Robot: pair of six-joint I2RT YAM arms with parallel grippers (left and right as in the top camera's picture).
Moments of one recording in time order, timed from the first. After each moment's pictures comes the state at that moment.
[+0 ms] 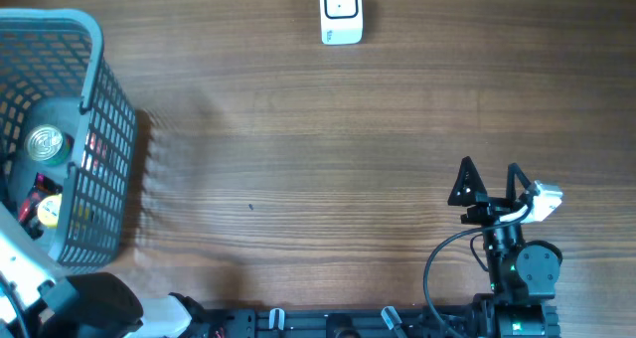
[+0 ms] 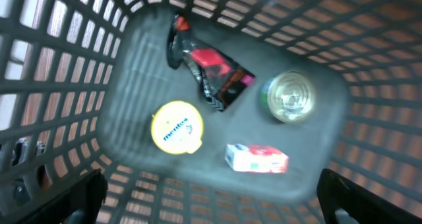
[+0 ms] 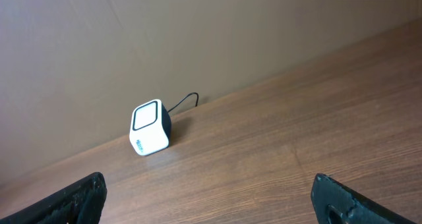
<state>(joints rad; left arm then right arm) 0.72 1.60 1.74 -1.42 -0.26 -1.12 -0.01 0.03 0.01 0.00 -0.03 0.41</state>
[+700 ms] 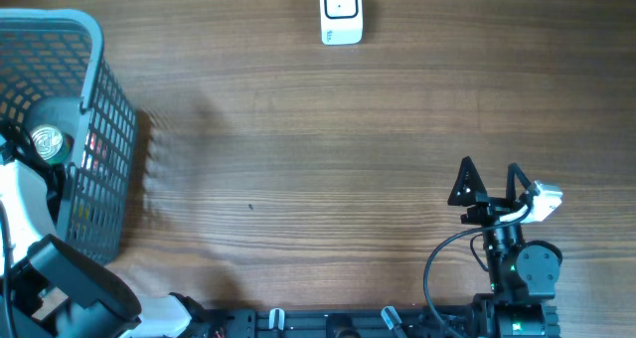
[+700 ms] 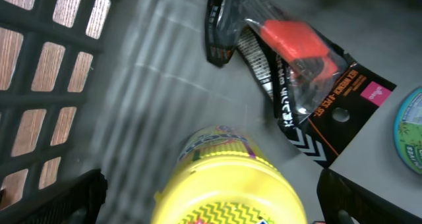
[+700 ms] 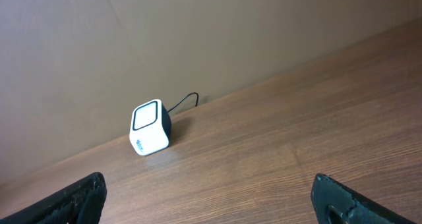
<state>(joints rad) 0.72 1.61 1.13 -0.91 -0.35 -1.13 -0.01 0.03 0.01 0.00 -0.03 0.41</state>
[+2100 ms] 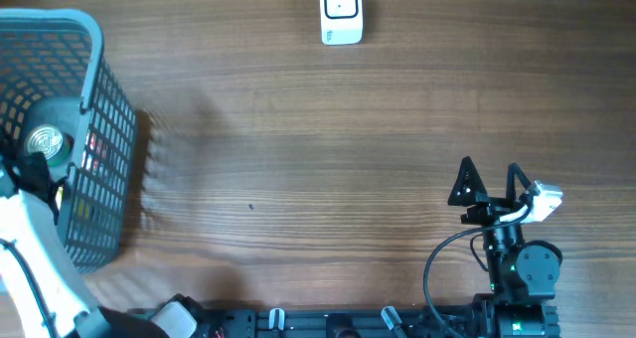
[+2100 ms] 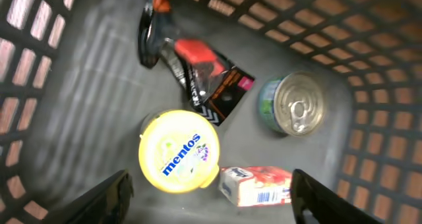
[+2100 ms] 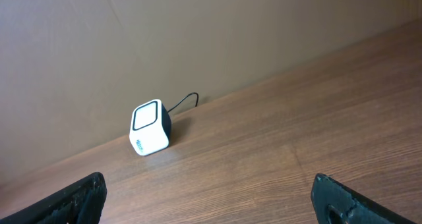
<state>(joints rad) 0.72 1.34 1.13 -0.86 -0.23 -1.12 -0.01 0.03 0.01 0.00 -0.03 0.41</state>
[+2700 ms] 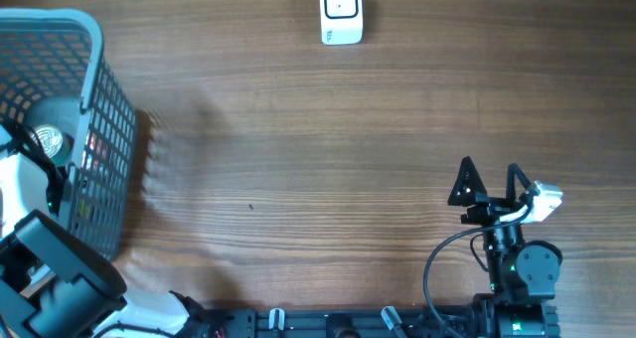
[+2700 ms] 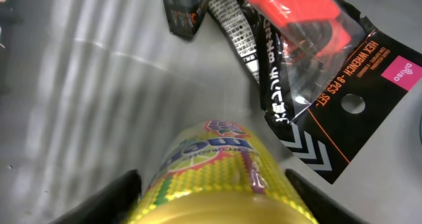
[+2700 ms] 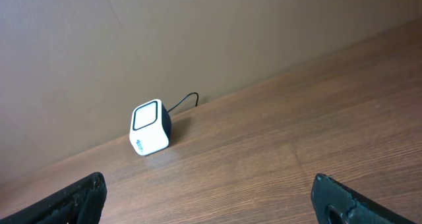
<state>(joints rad) 0.72 1.72 1.13 -0.84 -0.26 -1.12 -0.01 0.03 0.01 0.00 -0.03 0.41</state>
